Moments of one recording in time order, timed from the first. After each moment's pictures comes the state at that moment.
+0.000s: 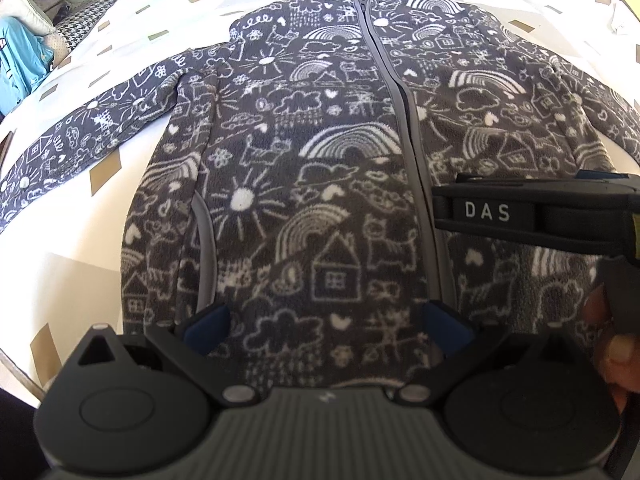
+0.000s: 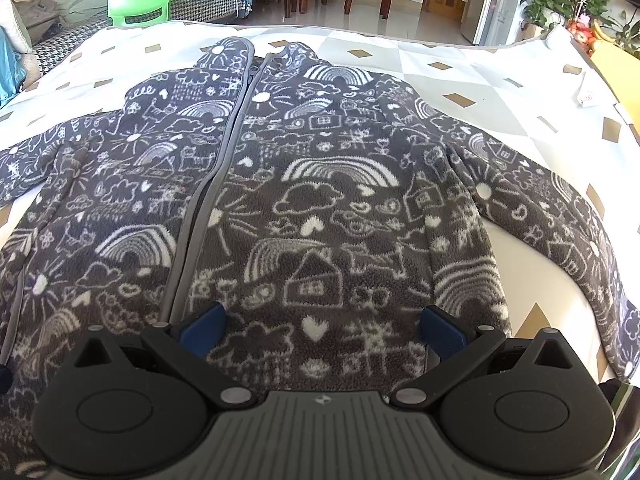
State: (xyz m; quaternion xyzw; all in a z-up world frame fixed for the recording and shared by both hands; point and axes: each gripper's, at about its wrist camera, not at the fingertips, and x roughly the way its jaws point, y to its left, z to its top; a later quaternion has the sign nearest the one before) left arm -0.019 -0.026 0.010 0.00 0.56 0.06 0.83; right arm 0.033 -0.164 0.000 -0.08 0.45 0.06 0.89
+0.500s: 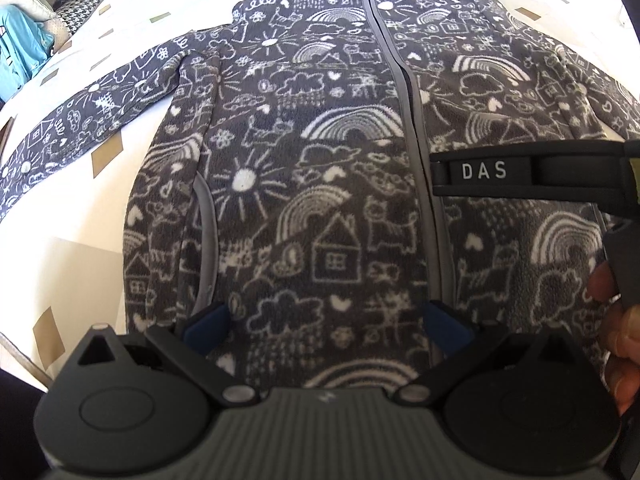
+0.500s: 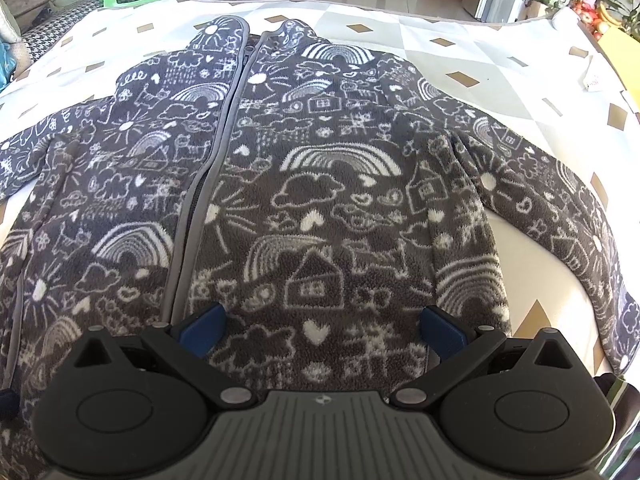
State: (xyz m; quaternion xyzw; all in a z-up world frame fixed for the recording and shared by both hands) left arm -0.019 -0.026 0.011 0.00 0.58 0.07 0.81; right arm 0.045 -0.161 0.001 -0.08 0.49 0.05 0.87
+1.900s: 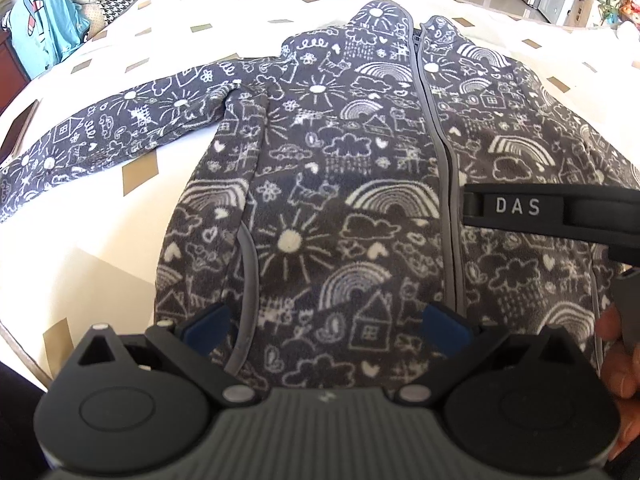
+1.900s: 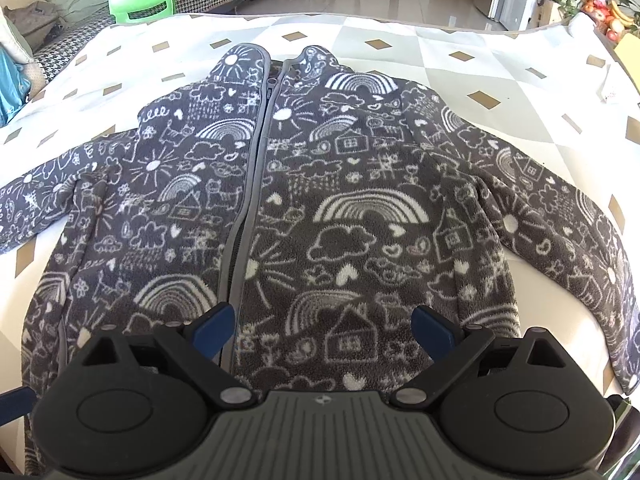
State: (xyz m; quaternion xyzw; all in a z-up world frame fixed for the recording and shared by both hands) left arm -0.002 0.007 0.036 -0.06 0.54 0.09 0.84; right arm 0.065 -0.145 0.028 -0.05 0.49 0.08 0.87
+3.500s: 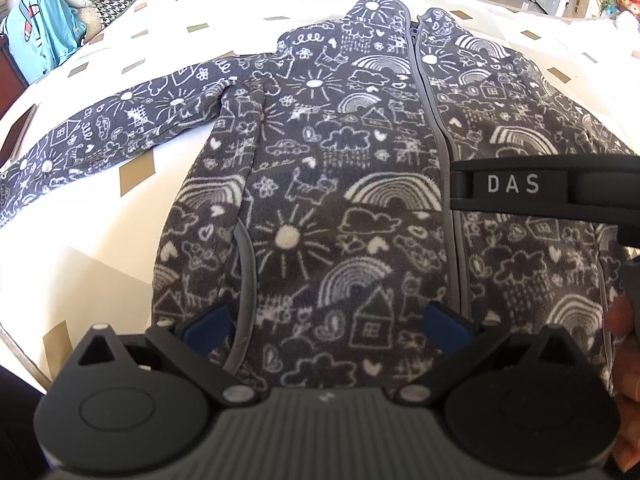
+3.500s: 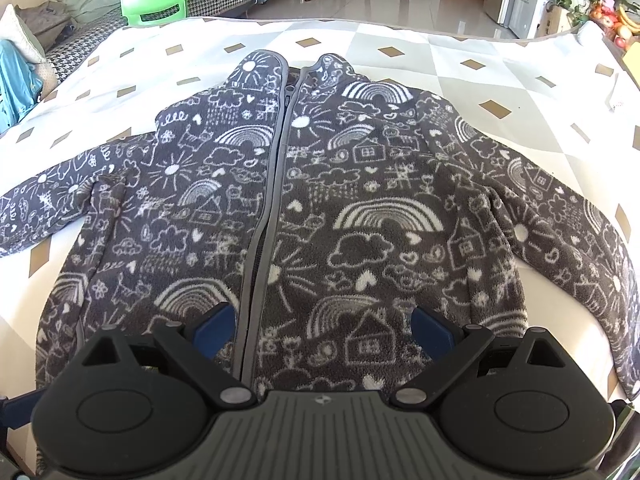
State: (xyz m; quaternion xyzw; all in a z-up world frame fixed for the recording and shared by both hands) left arm -0.003 0.004 0.031 -0.04 0.54 0.10 0.83; right arm 0.059 -0.138 0.037 -0.05 0.48 0.10 0.87
